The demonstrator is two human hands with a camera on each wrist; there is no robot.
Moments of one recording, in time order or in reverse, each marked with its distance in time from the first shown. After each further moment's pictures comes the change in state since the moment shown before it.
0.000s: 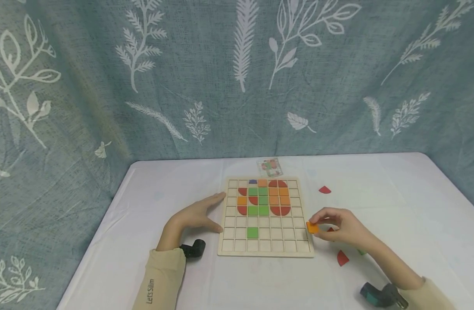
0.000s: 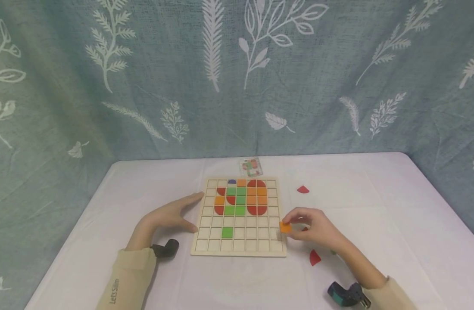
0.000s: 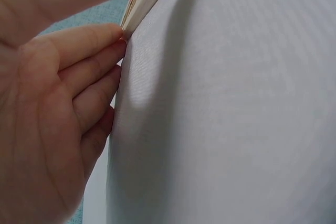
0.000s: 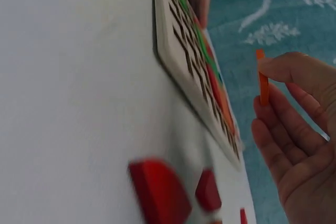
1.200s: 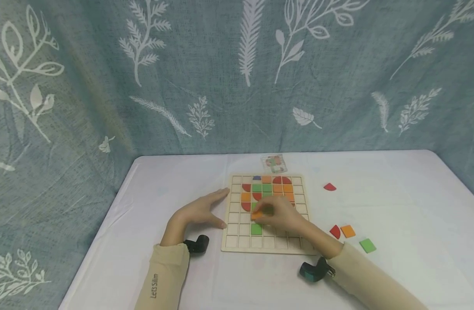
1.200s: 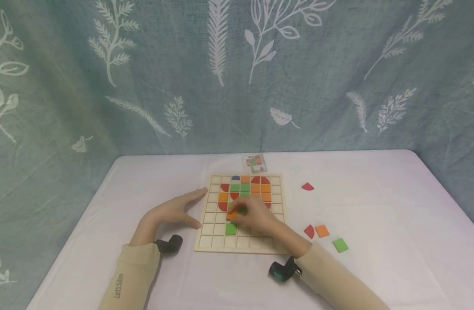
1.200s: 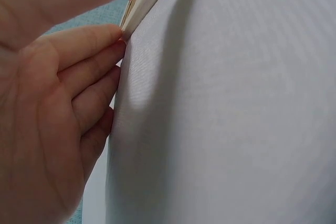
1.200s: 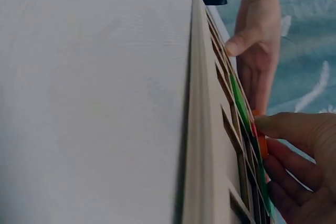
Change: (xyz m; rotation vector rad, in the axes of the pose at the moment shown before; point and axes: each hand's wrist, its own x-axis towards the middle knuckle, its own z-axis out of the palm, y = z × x) left_hand 0.000 -0.001 -0.001 0.022 -0.011 0.021; right_hand 0.105 -0.014 0.099 -0.236 -0.050 -0.035
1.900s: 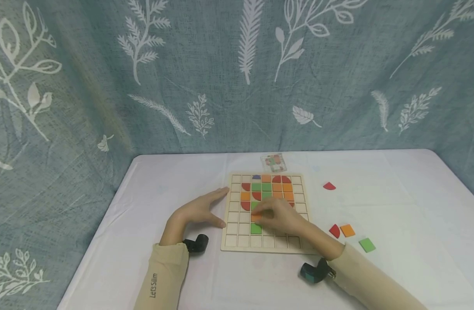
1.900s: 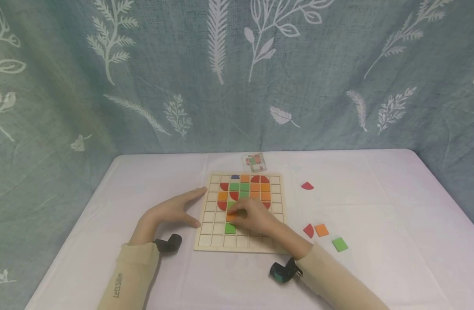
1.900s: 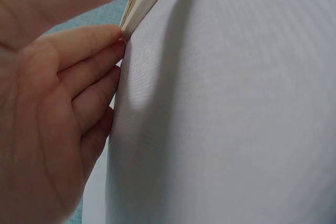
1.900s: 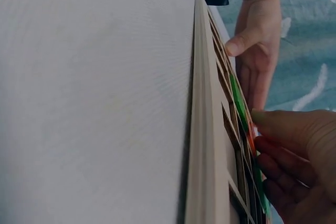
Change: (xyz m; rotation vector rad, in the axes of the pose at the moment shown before) left_hand 0.001 -0.001 0.003 0.002 0.008 -0.013; right_hand -0.006 0.000 0.001 -0.060 -0.048 -0.030
